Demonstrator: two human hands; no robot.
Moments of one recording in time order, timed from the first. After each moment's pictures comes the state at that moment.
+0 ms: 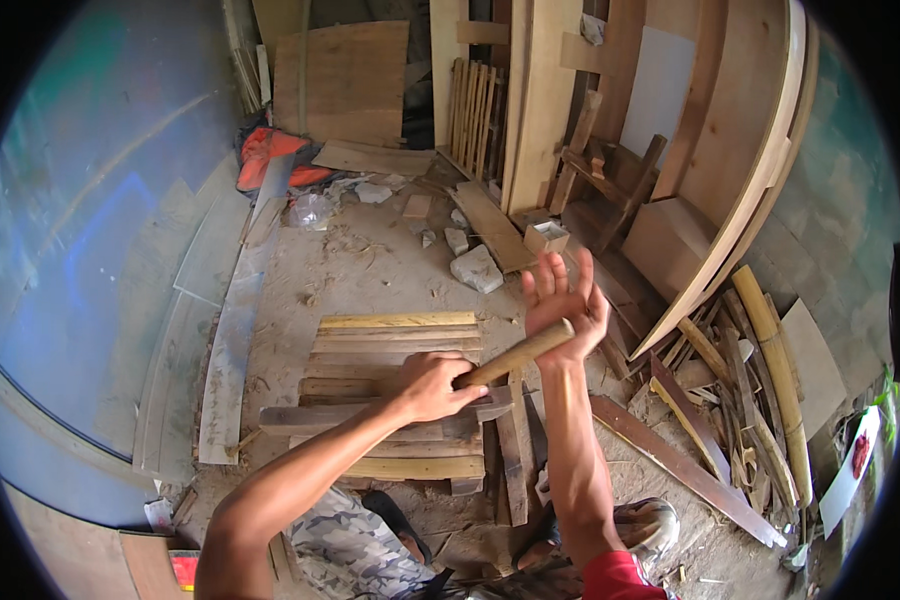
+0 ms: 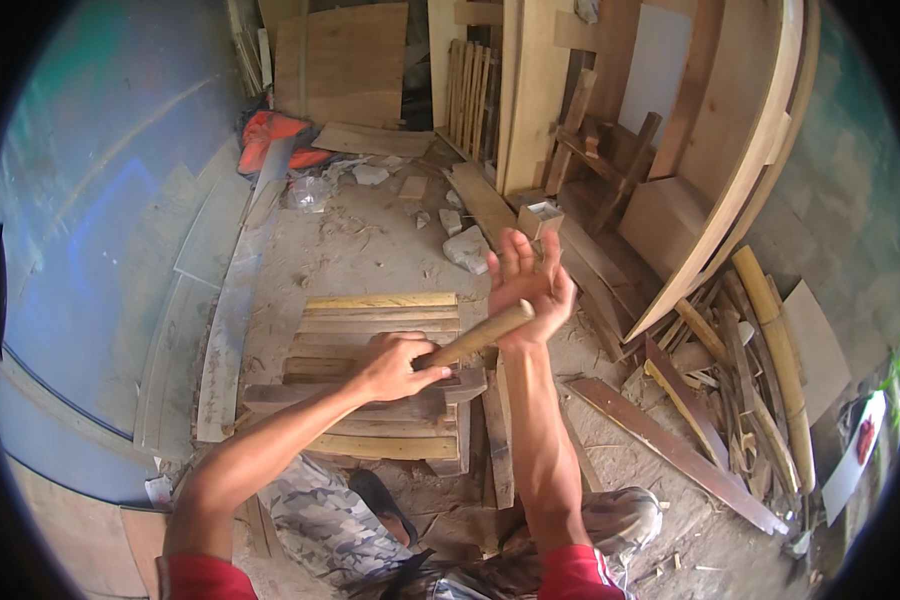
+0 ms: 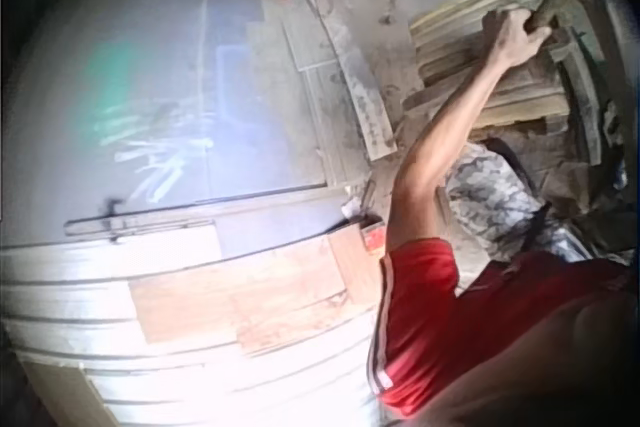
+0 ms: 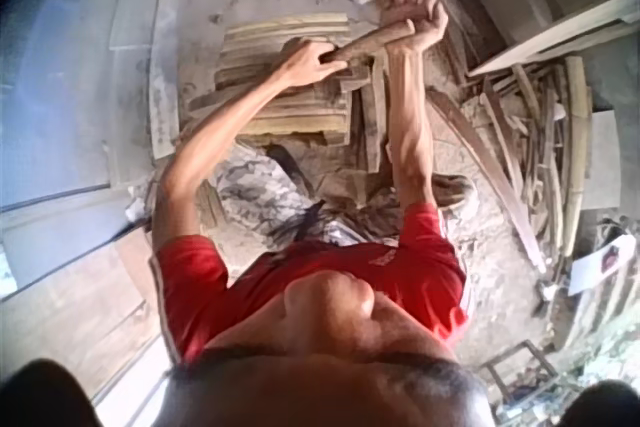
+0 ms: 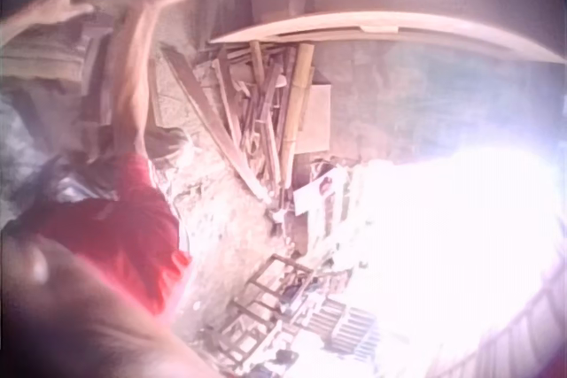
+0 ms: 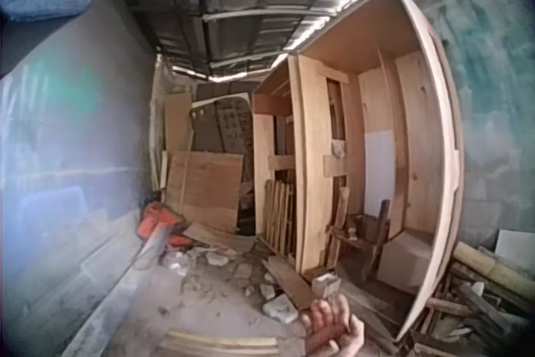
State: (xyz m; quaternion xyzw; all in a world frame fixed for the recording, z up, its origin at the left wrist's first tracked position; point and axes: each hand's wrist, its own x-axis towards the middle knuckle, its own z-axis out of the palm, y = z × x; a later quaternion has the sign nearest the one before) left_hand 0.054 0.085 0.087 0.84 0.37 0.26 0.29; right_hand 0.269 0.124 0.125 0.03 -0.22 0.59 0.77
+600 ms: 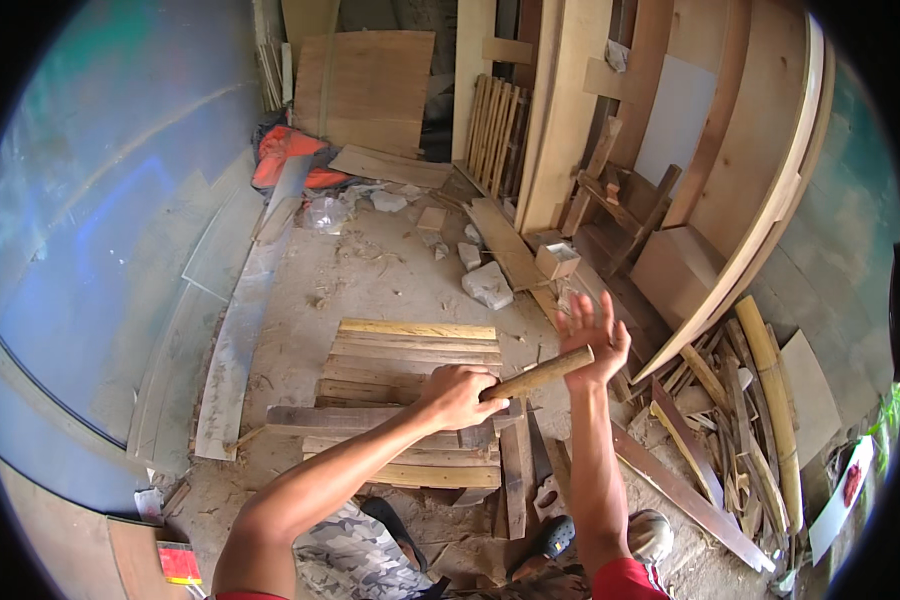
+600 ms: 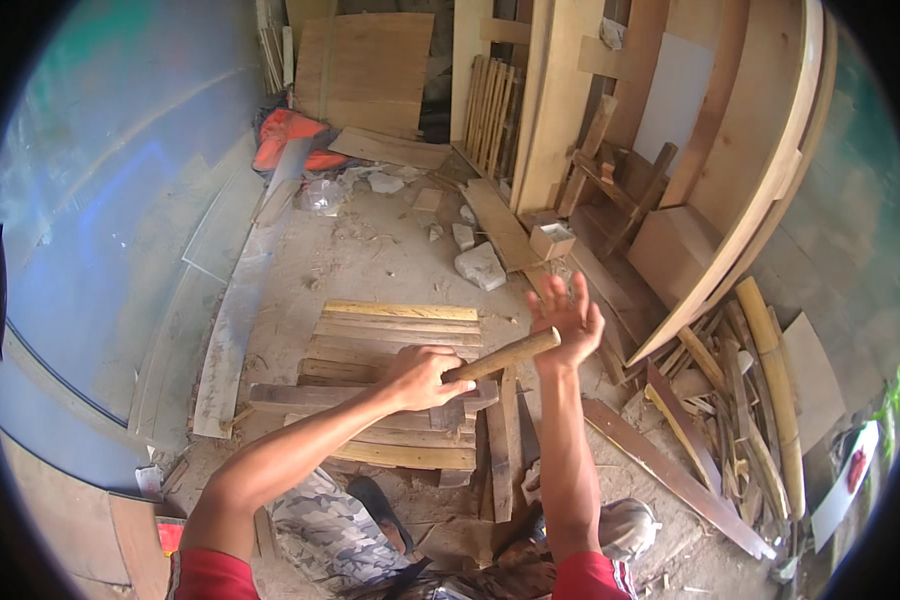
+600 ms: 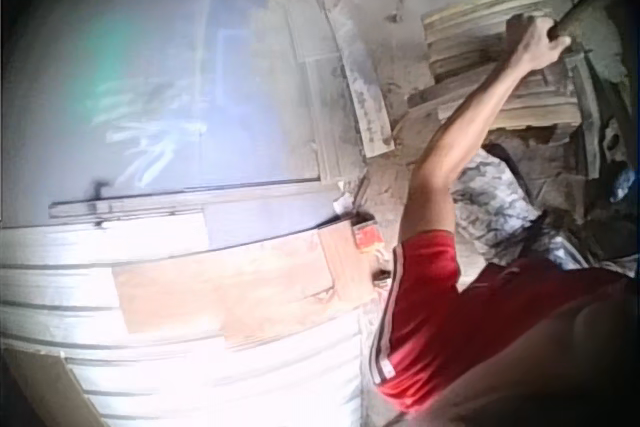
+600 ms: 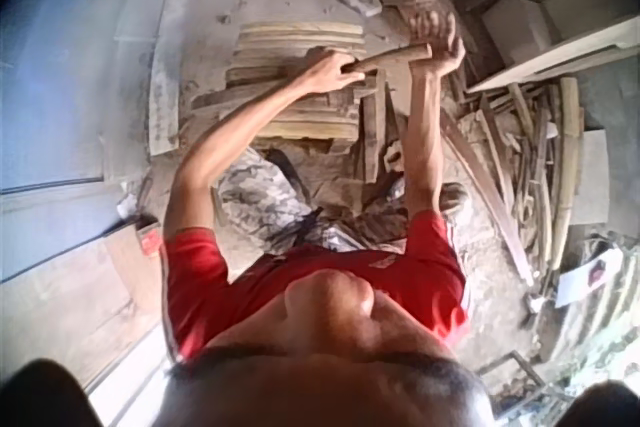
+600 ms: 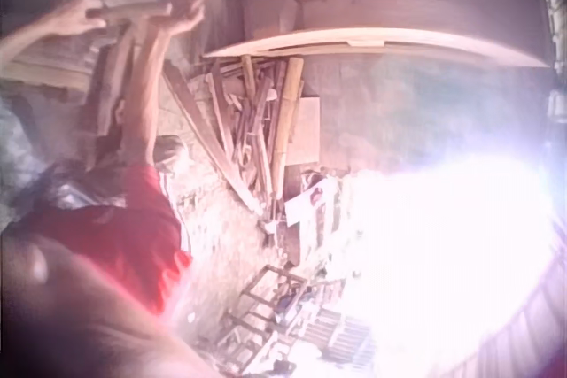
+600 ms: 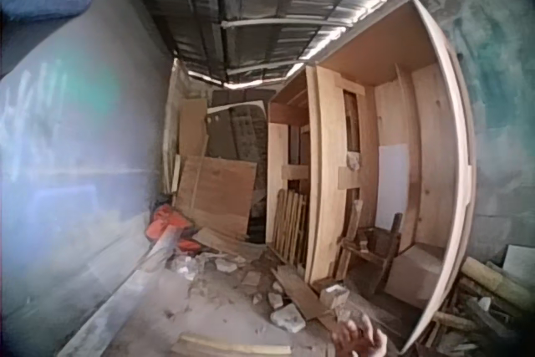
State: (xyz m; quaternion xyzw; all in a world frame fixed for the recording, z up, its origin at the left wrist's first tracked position) left_hand 0.062 0.081 0.100 0.87 0.41 0.19 0.17; right_hand 0.303 0.129 0.094 -0.10 -0.20 0.58 0.79
